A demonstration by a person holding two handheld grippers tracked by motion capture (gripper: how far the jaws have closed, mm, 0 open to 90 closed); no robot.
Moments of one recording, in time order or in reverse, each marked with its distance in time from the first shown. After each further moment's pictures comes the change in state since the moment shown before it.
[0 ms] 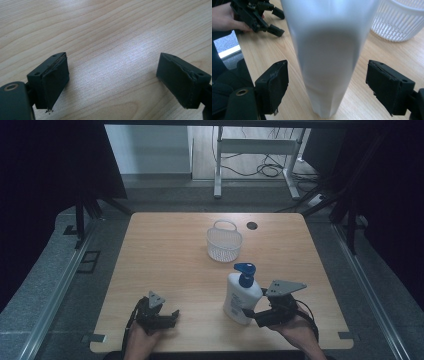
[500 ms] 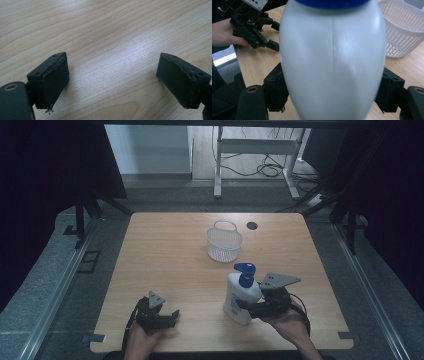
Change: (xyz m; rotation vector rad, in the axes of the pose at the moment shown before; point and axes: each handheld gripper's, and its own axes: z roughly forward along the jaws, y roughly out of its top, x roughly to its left) left arm 0.000 0.000 0.000 0.002 -0.002 0.000; right arm 0.002 0.022 0.009 -0.041 -0.016 -0.004
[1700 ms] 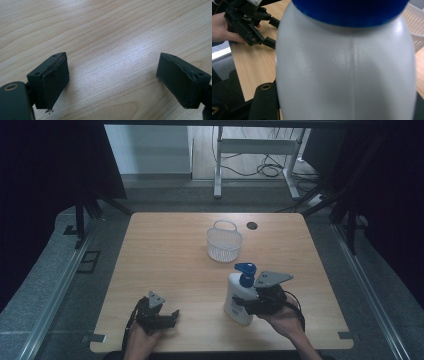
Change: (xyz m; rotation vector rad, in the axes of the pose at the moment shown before) left arm 0.000 0.000 0.000 0.000 0.000 0.000; right arm 0.000 0.007 0.010 0.039 -0.004 -0.038
